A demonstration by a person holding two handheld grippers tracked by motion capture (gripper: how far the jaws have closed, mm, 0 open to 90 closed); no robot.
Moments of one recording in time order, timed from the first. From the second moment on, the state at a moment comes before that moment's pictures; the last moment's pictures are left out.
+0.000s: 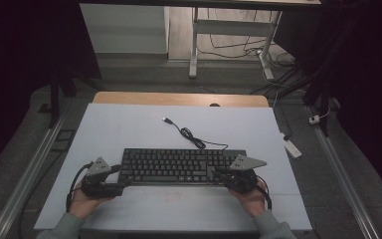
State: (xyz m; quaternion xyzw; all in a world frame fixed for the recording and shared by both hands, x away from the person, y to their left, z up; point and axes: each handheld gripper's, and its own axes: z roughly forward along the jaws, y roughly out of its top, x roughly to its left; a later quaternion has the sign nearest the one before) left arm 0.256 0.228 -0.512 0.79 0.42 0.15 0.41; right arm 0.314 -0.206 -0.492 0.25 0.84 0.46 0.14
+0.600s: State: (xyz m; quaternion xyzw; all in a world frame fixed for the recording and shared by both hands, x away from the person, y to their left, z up) left arm 0.257 0.229 -0.510 0.78 0.43 0.16 0.42; right arm 0.323 -0.165 -0.490 0.22 0.85 0.46 0.13
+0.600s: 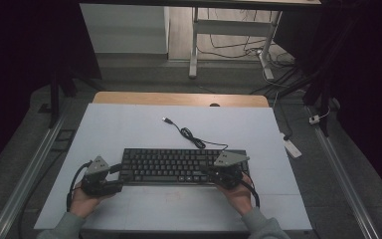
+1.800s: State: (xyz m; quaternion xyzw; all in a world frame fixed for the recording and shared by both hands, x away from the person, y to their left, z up) left arm 0.279 0.227 -0.523 0.80 0.45 0.17 0.37; right arm 0.355 -0.102 -0.500 0.21 0.86 0.45 0.11
